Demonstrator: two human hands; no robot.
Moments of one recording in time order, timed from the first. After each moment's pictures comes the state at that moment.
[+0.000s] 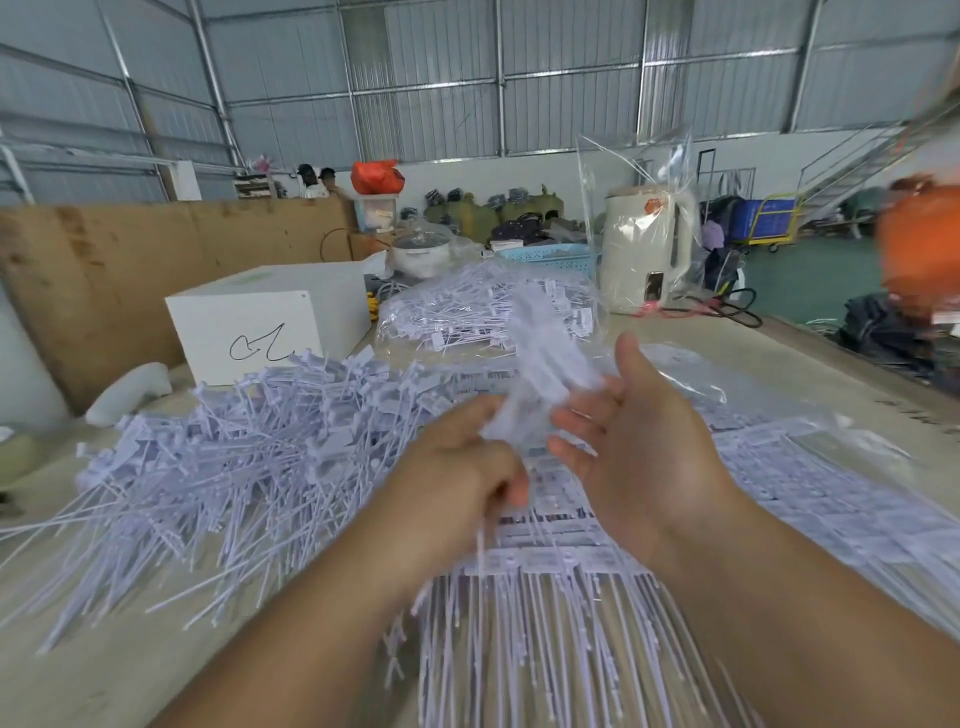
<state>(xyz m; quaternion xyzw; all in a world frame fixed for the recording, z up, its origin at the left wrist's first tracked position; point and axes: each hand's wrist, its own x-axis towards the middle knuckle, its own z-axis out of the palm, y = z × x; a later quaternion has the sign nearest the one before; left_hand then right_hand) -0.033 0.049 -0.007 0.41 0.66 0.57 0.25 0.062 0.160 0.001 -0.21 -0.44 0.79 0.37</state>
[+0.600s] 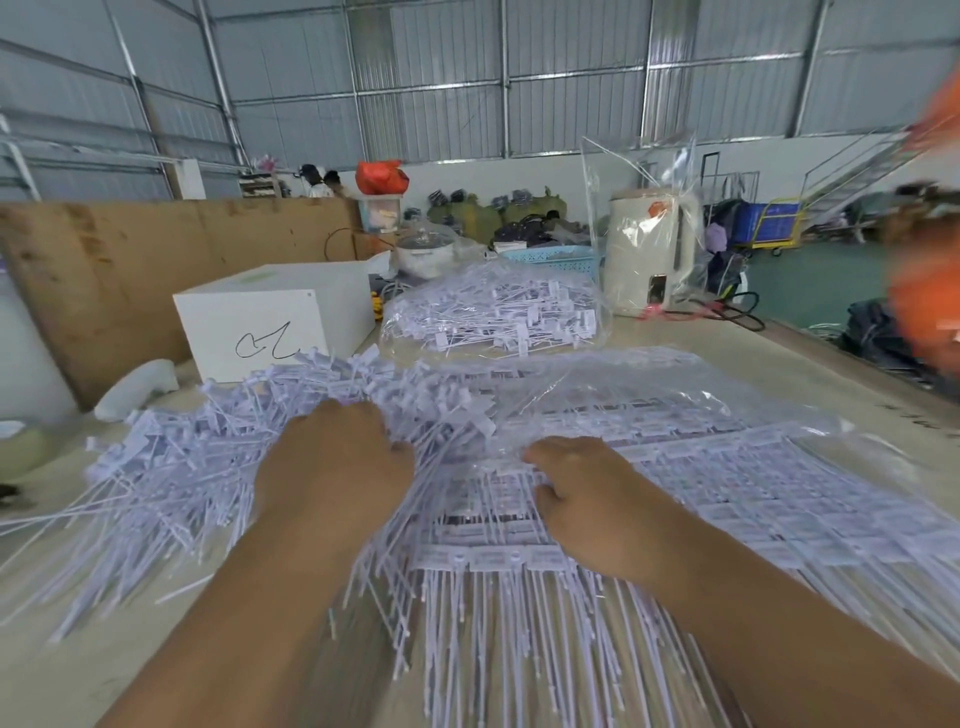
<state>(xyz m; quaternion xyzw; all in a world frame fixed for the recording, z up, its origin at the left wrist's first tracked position) -0.093 0.029 -0.005 0.29 0.93 0.17 -0.13 0.051 0.183 -0.043 -0.20 -0.96 0.12 0.13</state>
